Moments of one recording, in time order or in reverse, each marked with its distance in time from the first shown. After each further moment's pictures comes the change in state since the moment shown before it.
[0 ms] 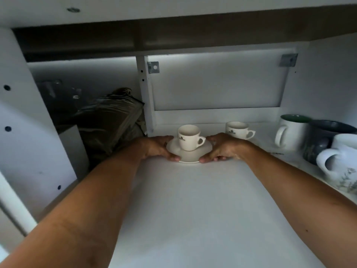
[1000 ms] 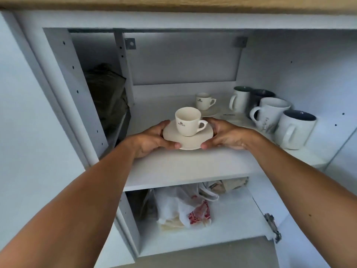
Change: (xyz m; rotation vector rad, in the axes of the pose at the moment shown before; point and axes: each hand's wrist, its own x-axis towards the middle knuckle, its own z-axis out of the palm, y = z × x) left_hand -0.133 0.024 0.082 -0.547 -0.199 0.240; right_hand -0.190 -0.001 0.035 0.417 -0.031 -0.079
